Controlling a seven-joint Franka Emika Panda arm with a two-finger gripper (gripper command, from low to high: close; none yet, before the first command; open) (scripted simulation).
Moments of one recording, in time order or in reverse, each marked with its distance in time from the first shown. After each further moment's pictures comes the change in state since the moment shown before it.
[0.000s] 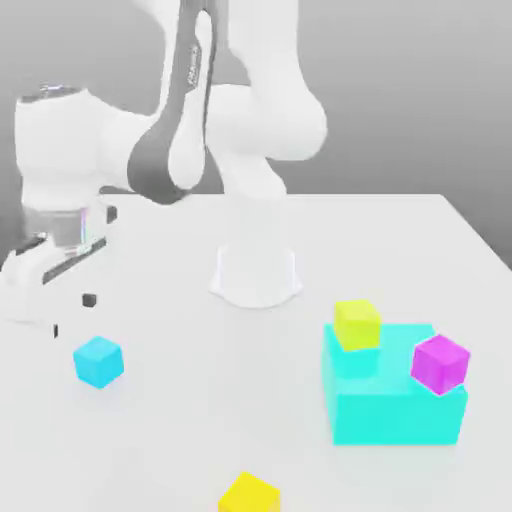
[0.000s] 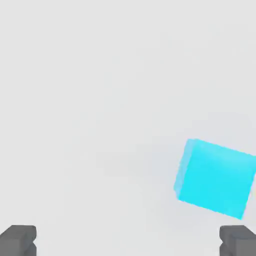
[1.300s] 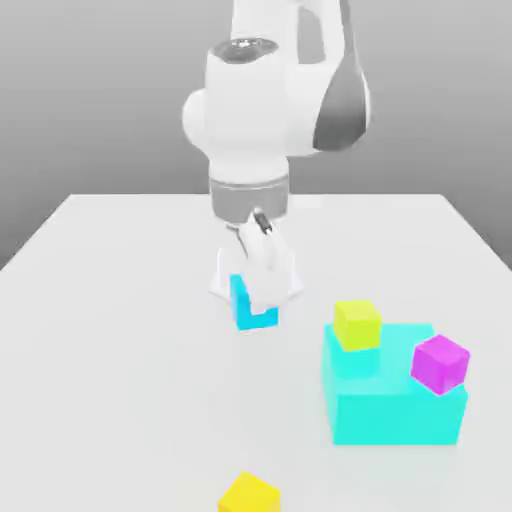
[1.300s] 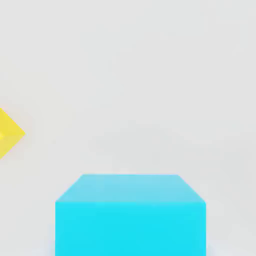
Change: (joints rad) arm 0.610 -0.479 0.353 -0.035 0.251 -0.456 -0.153
